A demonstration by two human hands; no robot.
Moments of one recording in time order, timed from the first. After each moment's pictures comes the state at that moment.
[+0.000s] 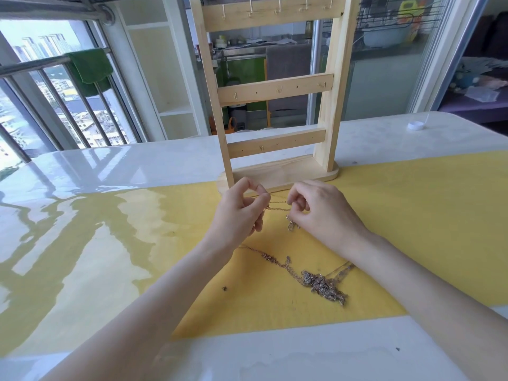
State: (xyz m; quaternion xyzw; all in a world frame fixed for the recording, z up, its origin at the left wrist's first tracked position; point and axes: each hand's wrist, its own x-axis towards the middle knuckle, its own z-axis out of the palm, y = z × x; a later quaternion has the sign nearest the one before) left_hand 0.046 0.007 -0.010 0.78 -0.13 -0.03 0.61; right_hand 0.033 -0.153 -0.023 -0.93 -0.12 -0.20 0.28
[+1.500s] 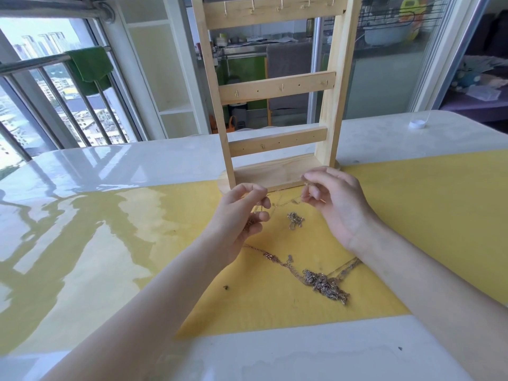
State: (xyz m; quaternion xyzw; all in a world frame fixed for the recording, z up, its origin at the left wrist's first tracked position) left_hand 0.043 0.005 -0.004 0.66 -0.02 -0.15 0.74; right_hand 0.034 -0.150 -0.006 -0.57 0.07 -0.09 0.81
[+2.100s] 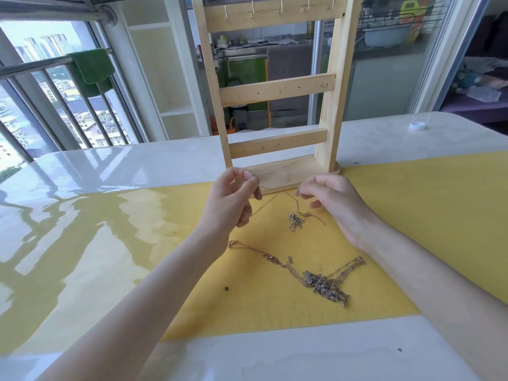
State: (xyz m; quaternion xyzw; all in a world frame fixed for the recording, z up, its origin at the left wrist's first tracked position) left_hand 0.049 0.015 0.006 0.72 -0.09 -0.03 0.69; right_hand 0.036 -0.162 -0.009 -0.78 0.04 -0.05 0.63
